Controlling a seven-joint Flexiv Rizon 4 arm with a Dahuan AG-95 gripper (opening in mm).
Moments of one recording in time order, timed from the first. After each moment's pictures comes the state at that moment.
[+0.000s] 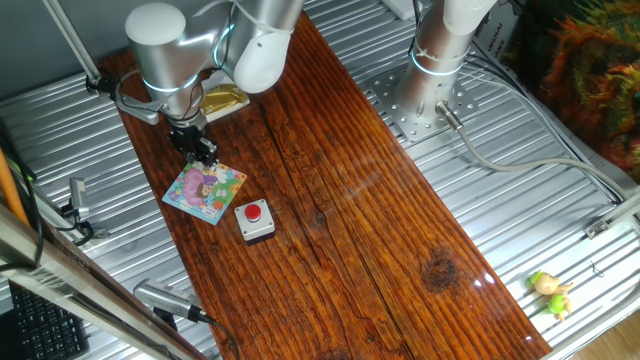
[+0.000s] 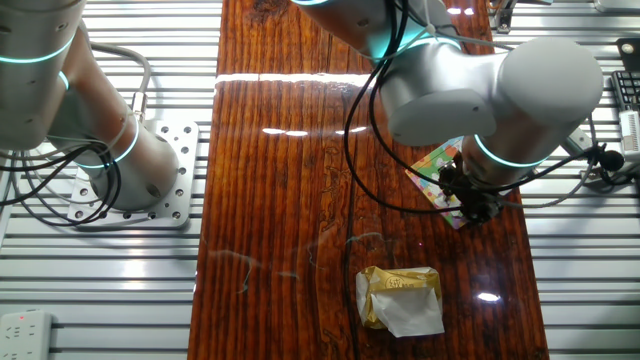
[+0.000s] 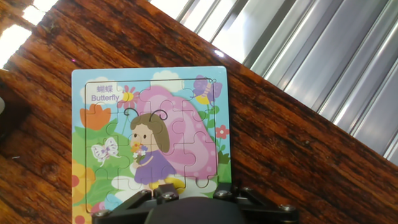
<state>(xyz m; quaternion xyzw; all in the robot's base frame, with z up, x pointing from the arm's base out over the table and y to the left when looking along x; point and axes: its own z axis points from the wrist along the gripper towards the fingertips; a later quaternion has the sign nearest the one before) 0.610 -0.071 0.020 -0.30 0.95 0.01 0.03</state>
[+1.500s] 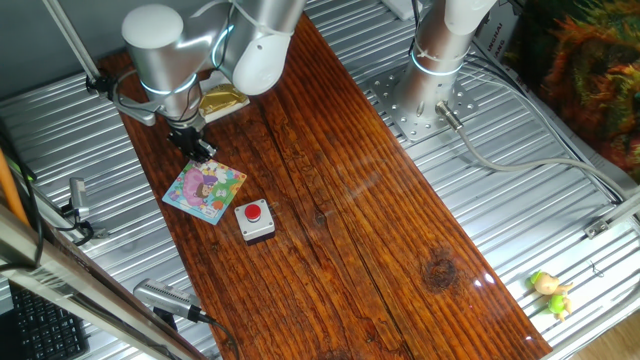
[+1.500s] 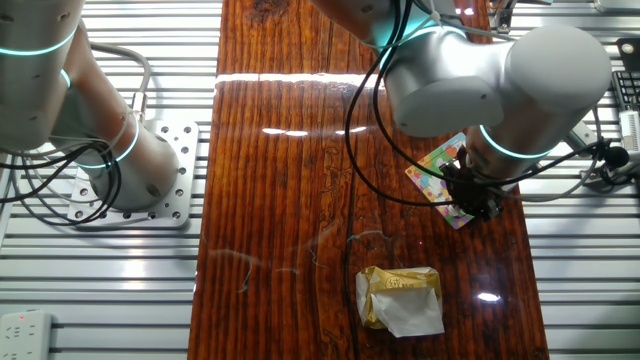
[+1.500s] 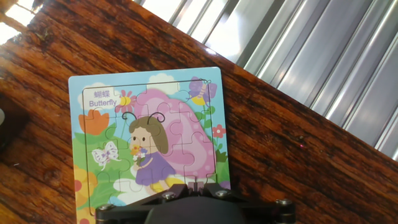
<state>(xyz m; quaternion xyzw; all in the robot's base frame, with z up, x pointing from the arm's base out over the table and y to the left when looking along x) 0.612 -0.071 0.021 -0.28 0.96 0.00 0.02</state>
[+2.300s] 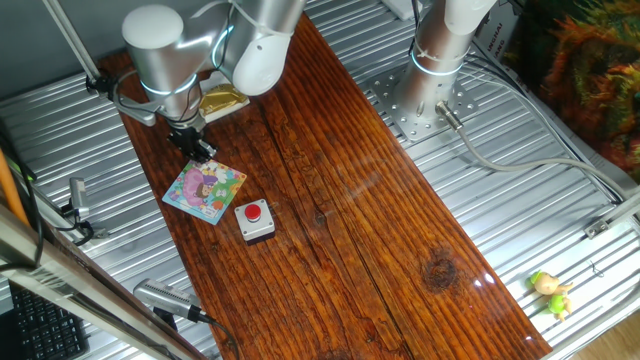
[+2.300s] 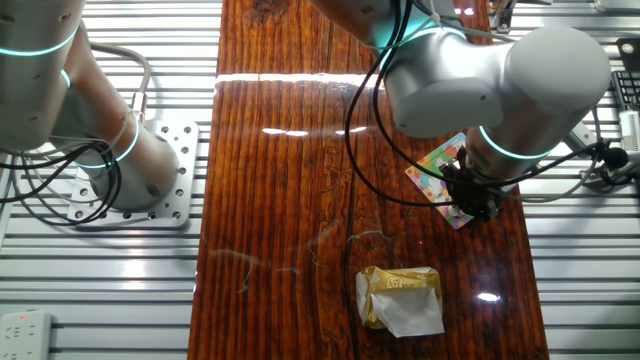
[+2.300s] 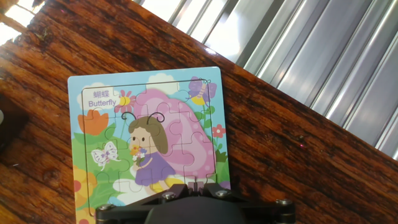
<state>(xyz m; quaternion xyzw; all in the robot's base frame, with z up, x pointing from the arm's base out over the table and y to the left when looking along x) 0.613 -0.072 0.018 -0.28 0.96 0.00 0.02</state>
